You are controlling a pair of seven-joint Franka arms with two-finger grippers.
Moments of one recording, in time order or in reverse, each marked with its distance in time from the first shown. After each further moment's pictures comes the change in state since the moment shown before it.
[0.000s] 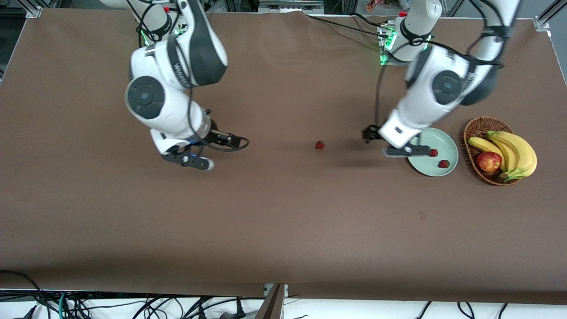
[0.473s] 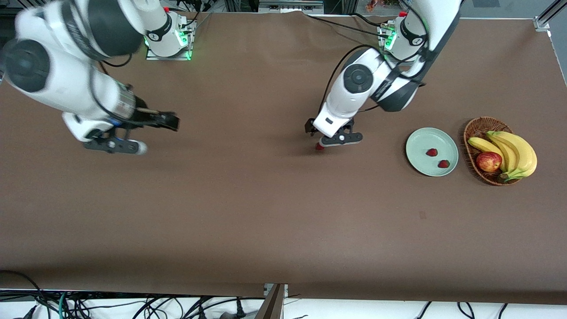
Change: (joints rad) left arm -0.138 0.242 -0.084 0.037 0.183 0.210 -0.383; right arm -0.559 -0.299 0.516 -0.066 -0.280 -0.154 -0.175
